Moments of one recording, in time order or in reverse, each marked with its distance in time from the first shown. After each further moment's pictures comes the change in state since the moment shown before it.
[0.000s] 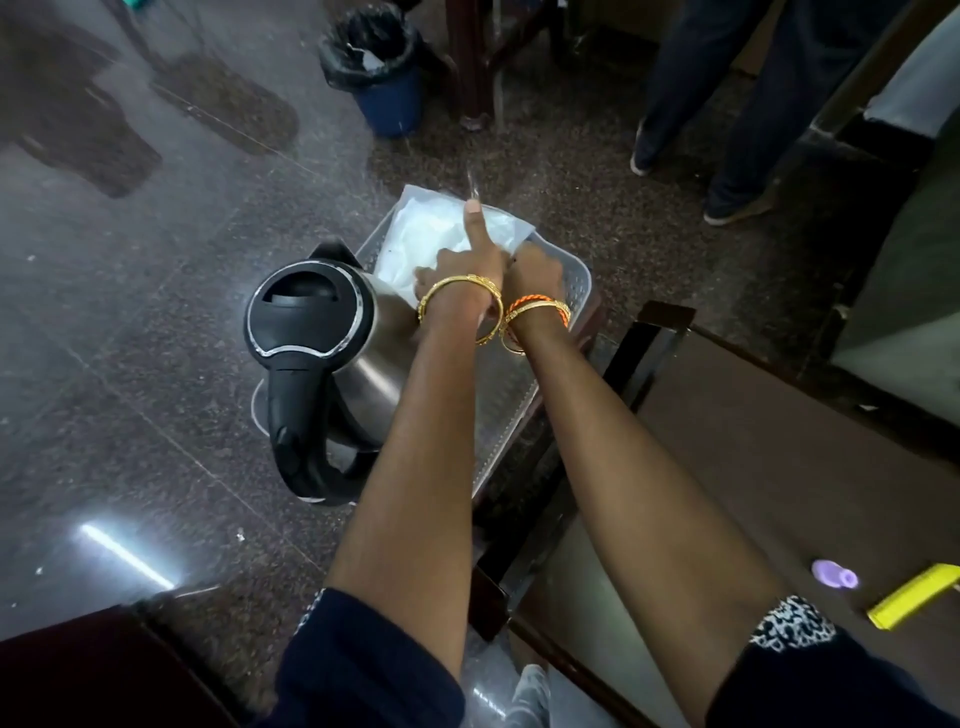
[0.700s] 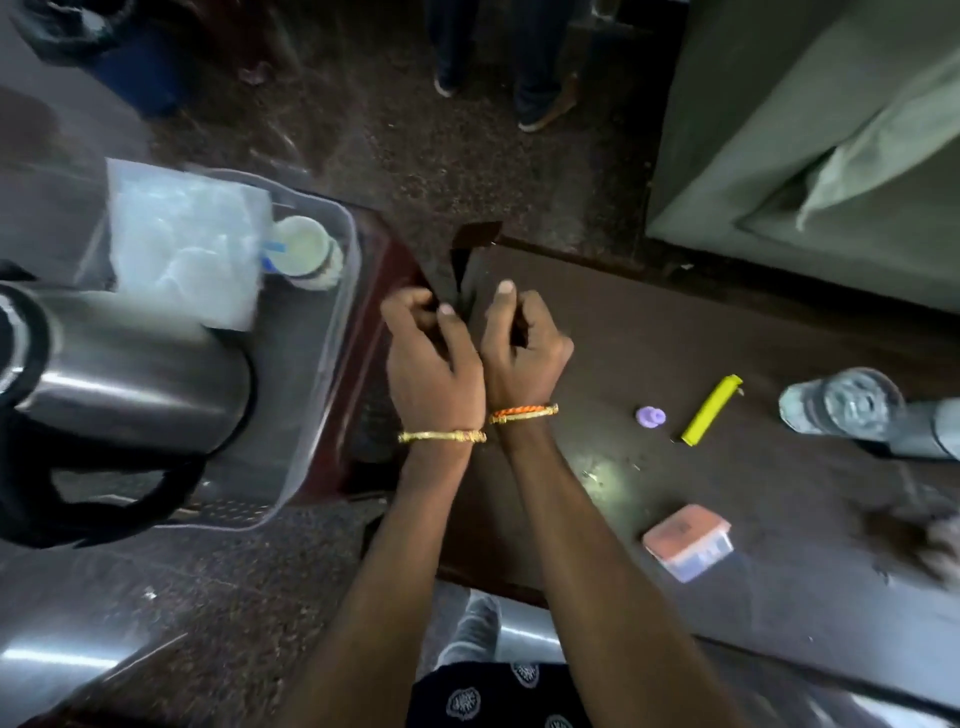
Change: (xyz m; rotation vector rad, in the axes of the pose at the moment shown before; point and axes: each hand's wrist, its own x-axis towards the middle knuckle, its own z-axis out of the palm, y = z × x) left_hand -0.166 -0.036 0.138 -0.365 0.284 0.728; right_hand -0.130 0.154 -0.084 0.441 0.904 -0.071
